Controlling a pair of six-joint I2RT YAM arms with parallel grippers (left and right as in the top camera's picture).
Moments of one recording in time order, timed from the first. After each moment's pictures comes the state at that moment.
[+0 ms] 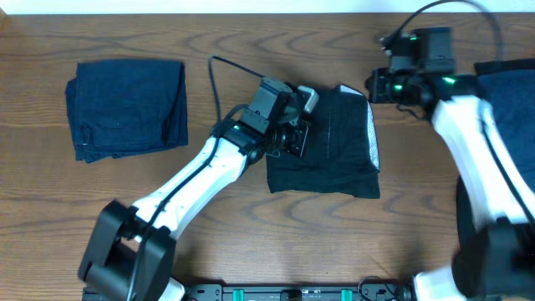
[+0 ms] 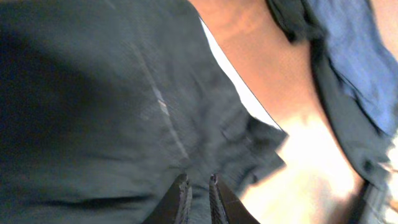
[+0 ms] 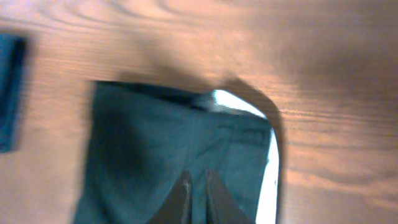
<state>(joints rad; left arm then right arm) -0.58 1.66 1.15 -0.31 0.42 -0.29 0.08 1.61 1.41 -0.73 -0.32 0.13</state>
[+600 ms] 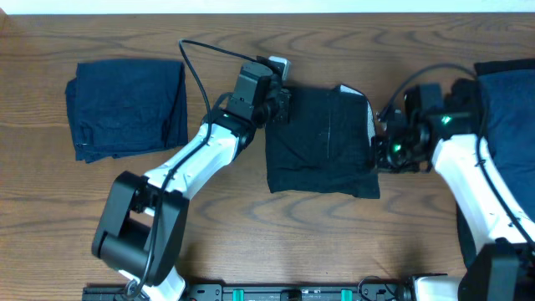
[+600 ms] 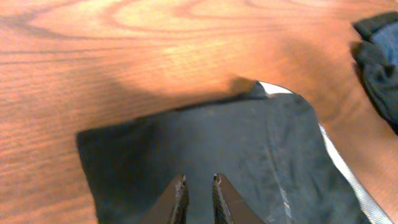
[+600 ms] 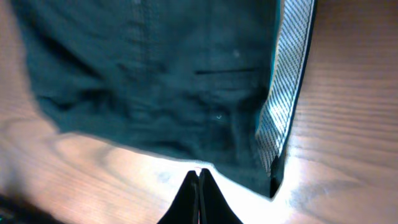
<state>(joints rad) -0.45 1.81 1.15 0.00 0.21 -0.28 0.08 1.52 1.02 -0.91 -0.35 0.15</state>
